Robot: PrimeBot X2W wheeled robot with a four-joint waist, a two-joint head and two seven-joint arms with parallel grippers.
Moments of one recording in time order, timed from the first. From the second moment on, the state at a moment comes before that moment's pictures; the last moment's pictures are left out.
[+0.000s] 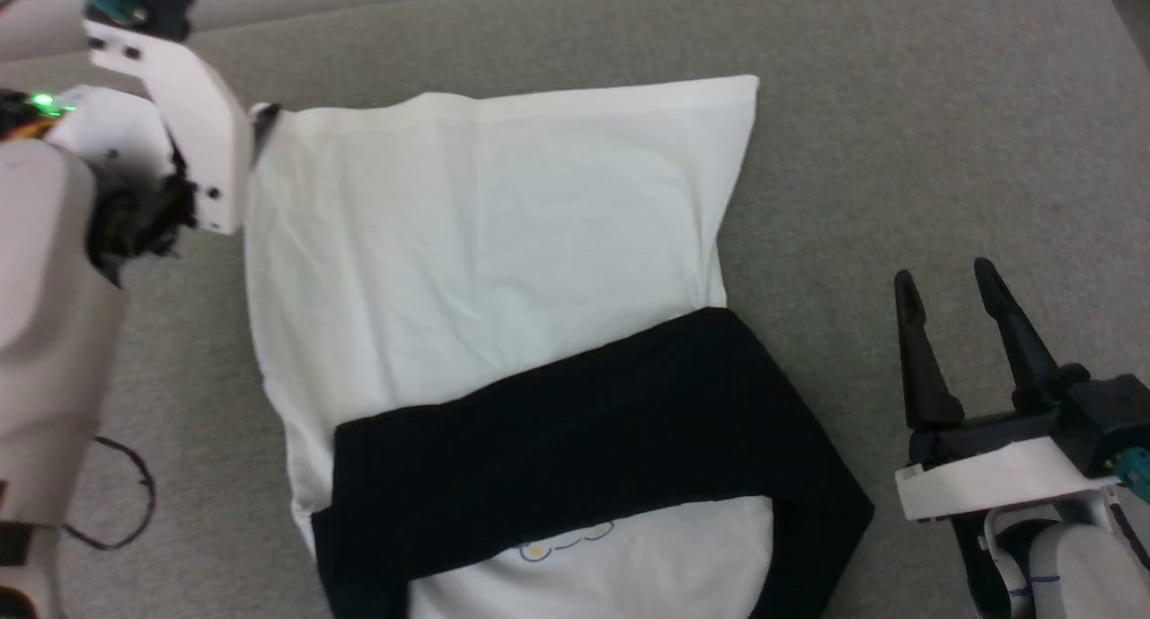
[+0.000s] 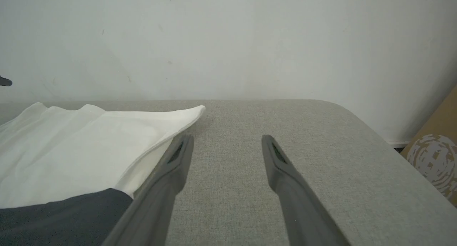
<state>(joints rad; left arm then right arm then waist) -0.91 0.52 -0.39 0.46 -0.51 -0.12 0.65 -0.07 -0.06 -0.02 -0.07 0.10 0.13 -0.18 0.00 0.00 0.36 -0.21</state>
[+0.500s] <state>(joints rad) -1.03 0.62 -0.42 0.62 -0.57 -0.12 0.86 -0.10 -0.05 0.01 0.02 0.15 0.13 -0.23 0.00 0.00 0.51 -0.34</state>
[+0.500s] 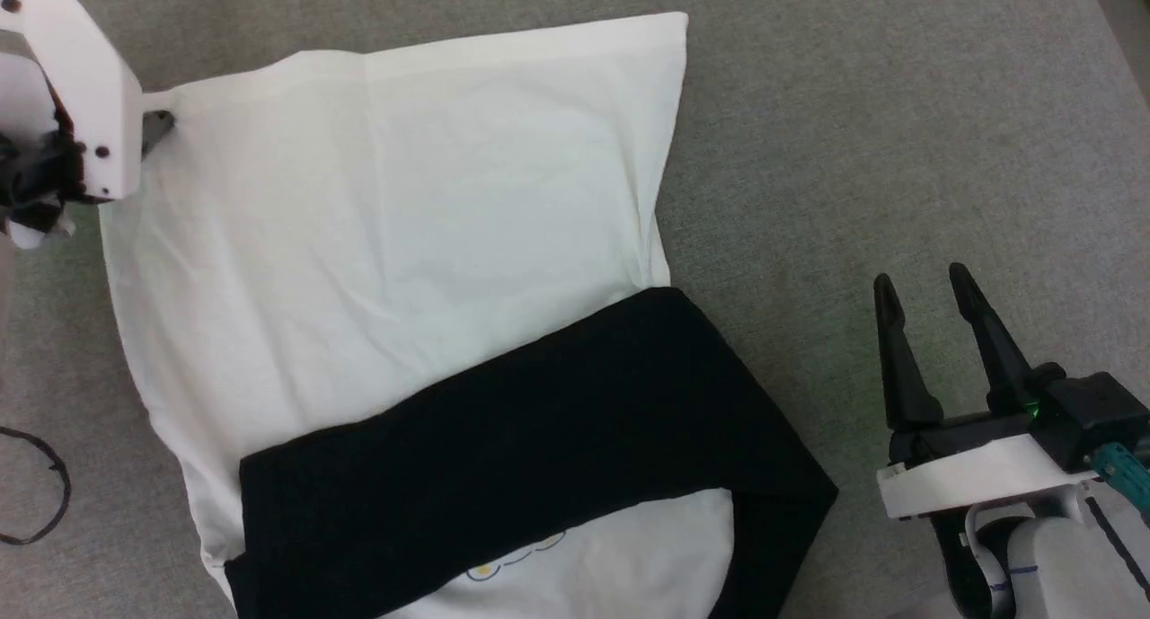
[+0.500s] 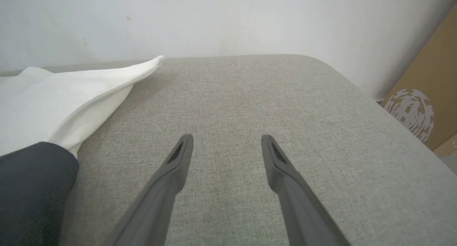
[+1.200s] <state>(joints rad) -0.91 0.52 -0.43 0.49 -0.59 -0.12 0.45 -0.24 -0.31 0.04 -0.04 0.27 0.13 0.17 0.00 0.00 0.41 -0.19</state>
